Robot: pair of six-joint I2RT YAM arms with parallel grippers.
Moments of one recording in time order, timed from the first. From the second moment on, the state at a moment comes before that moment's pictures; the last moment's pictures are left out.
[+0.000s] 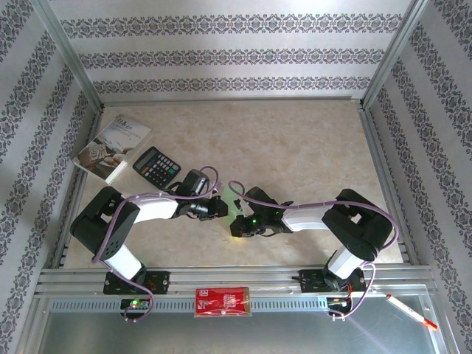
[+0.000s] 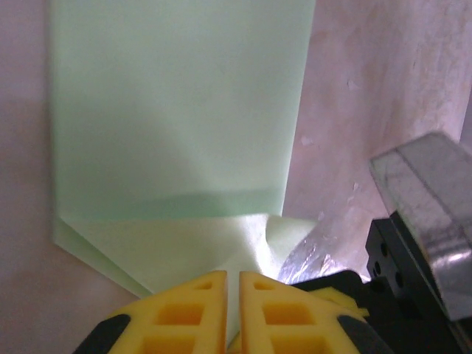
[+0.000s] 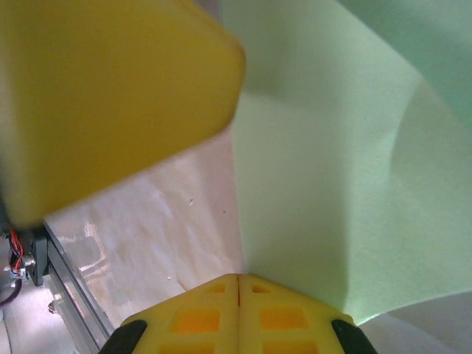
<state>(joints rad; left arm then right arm) -0.58 1.62 0.66 0.01 0.58 -0.76 0.85 1.63 0.59 0.09 -0.50 0.75</state>
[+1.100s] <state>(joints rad) -0.43 1.74 0.74 -0.02 0.63 -0.73 0.84 1.61 0.58 0.05 -0.49 0.75</state>
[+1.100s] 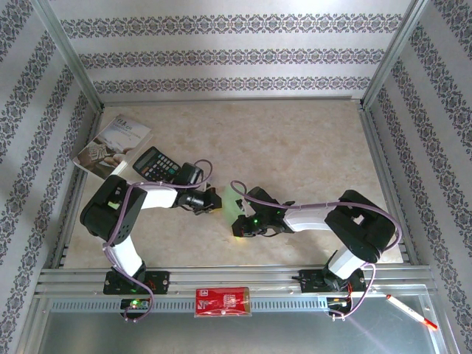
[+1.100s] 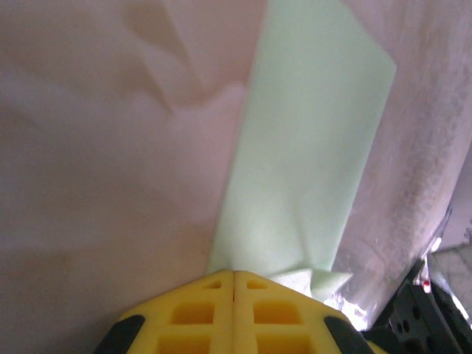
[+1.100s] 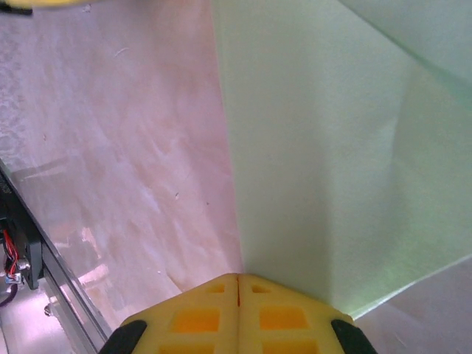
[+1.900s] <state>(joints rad) -0.50 1.62 0.75 -0.08 0.51 -0.71 0.75 1.46 0.63 -0.13 -0.40 0.69</state>
